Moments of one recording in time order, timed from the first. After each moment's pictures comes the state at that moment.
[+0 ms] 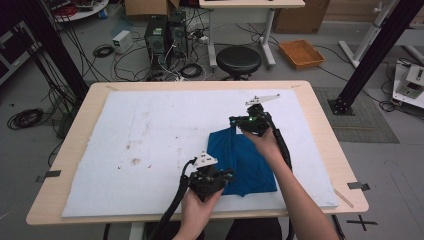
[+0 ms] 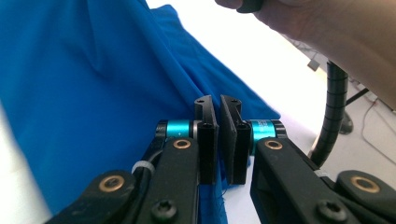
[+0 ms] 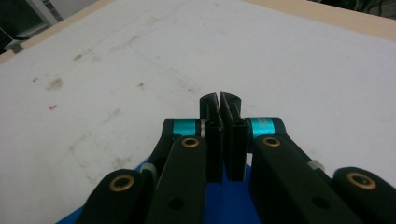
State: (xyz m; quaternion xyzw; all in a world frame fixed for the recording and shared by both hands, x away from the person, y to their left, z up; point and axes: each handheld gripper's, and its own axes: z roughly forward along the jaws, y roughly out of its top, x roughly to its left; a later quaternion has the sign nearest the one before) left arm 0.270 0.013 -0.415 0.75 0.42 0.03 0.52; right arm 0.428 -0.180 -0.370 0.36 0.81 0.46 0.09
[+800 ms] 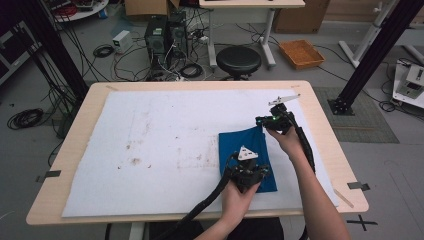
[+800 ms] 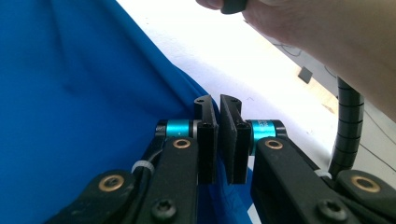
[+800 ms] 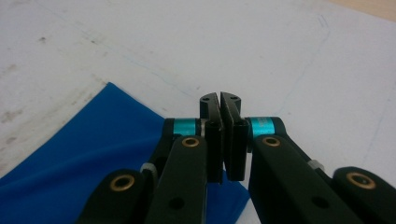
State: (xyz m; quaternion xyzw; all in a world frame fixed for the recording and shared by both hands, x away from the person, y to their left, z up) left arm 0.301 -0.083 -0.438 0.76 0.39 0.01 0.52; right arm 0.453 -0.251 -0.391 0.40 0.82 0.39 0.13
